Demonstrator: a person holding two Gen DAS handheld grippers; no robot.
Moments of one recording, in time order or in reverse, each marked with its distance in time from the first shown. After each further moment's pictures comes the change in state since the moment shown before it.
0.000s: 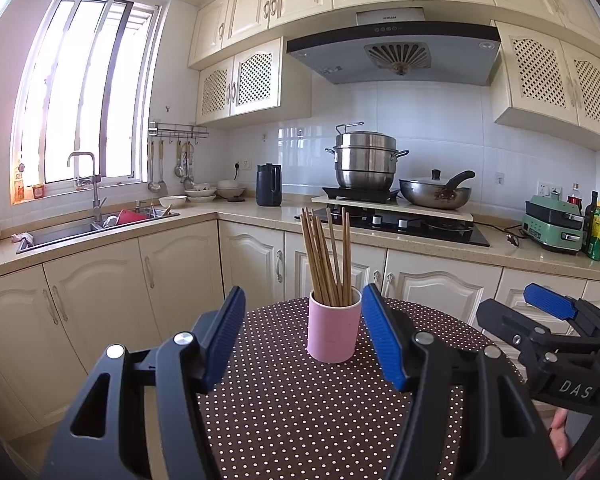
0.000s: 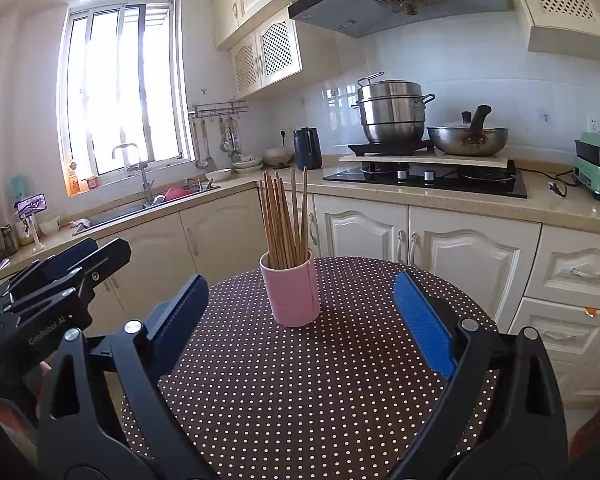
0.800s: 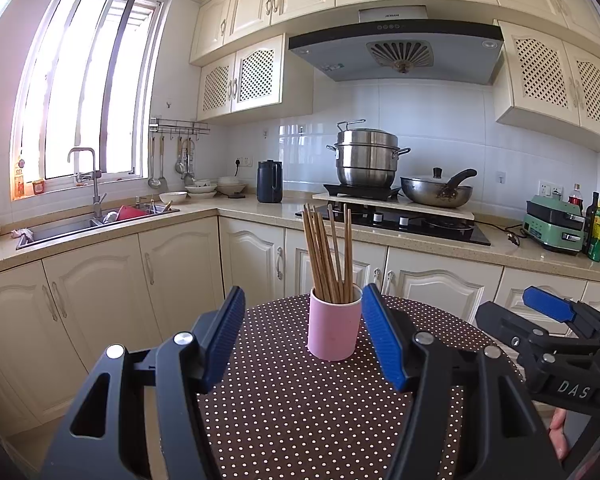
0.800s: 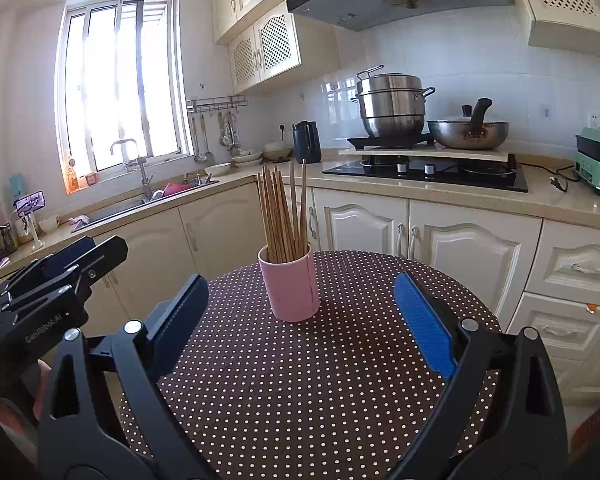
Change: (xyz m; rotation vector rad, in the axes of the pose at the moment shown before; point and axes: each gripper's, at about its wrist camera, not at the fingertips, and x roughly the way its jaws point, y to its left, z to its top) left arm 0.002 0.003 -0.001 -0.009 0.011 -0.002; right arm 0.004 -0.002 -0.001 0.005 0.020 -0.001
